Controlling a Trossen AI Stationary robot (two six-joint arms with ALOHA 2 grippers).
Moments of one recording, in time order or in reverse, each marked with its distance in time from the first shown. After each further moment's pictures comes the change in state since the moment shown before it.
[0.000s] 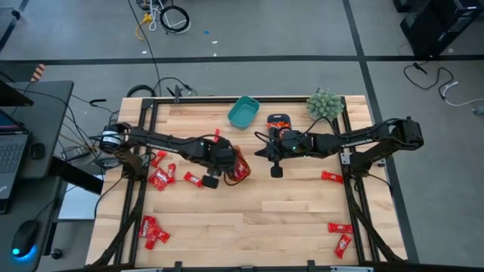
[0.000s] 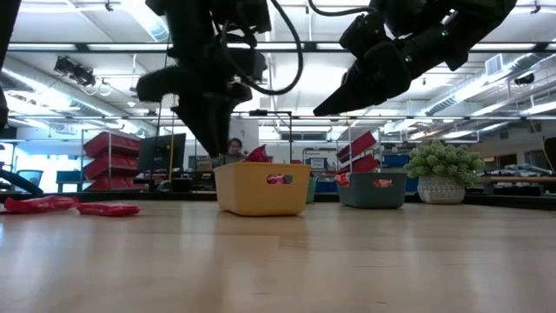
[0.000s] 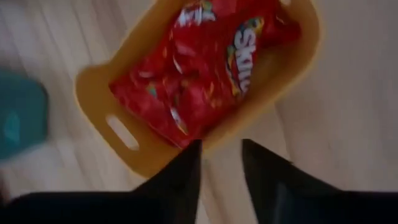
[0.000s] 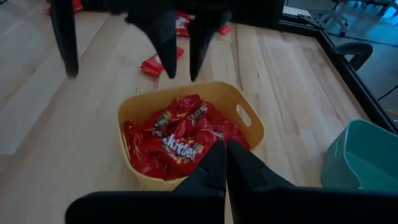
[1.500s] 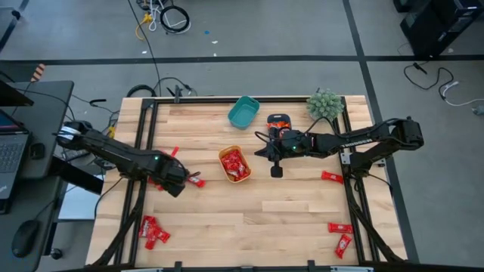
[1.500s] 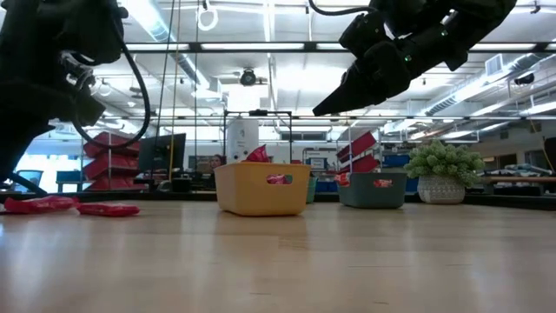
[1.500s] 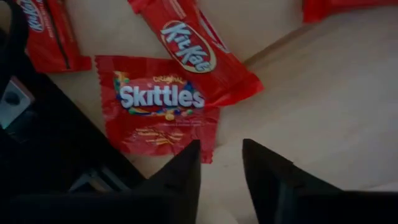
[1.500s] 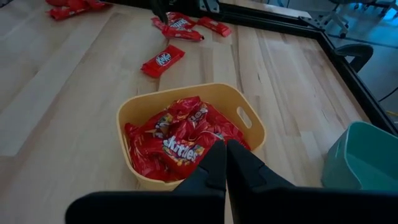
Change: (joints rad) left arm -0.221 -0.521 -0.606 -0.272 0.257 -1.532; right arm -0.001 0.000 0.000 0.007 -0.004 0.000
